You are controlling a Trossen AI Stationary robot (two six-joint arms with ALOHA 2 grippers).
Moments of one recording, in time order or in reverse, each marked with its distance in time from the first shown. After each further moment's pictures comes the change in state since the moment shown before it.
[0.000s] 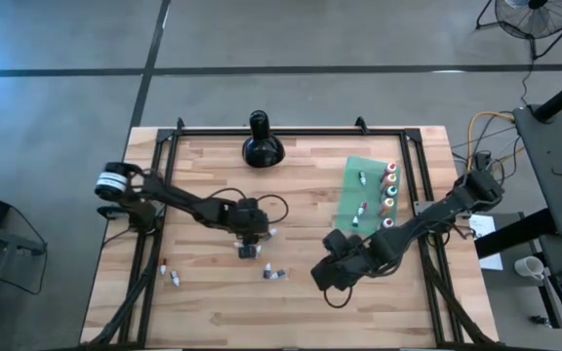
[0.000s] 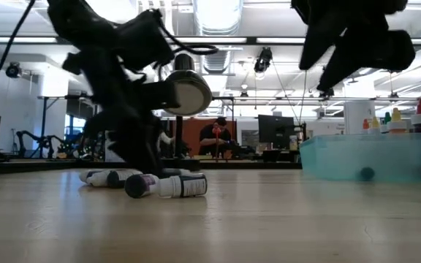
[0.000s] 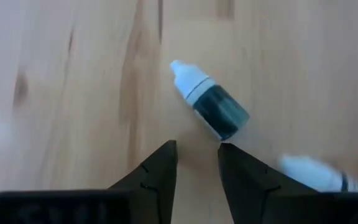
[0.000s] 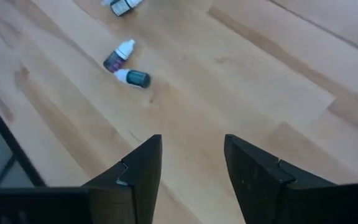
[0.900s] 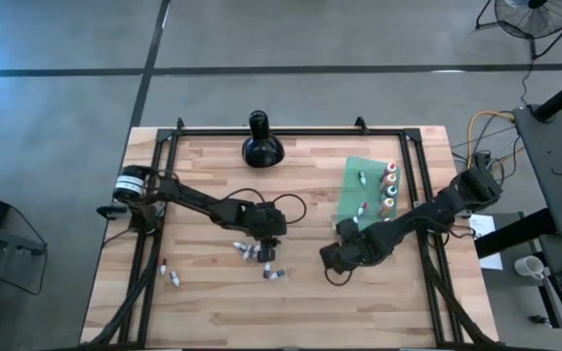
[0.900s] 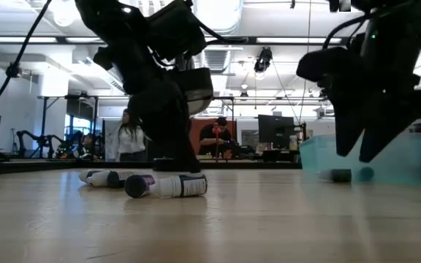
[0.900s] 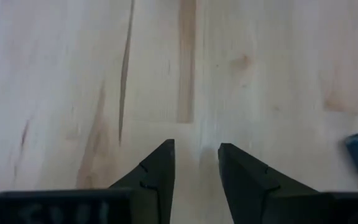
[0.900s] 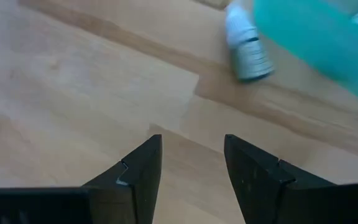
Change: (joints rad) left arm 0.000 0.112 0.212 -0.019 0.080 -0.076; right arm -0.088 -0.002 -0.236 -0.028 -0.074 0.230
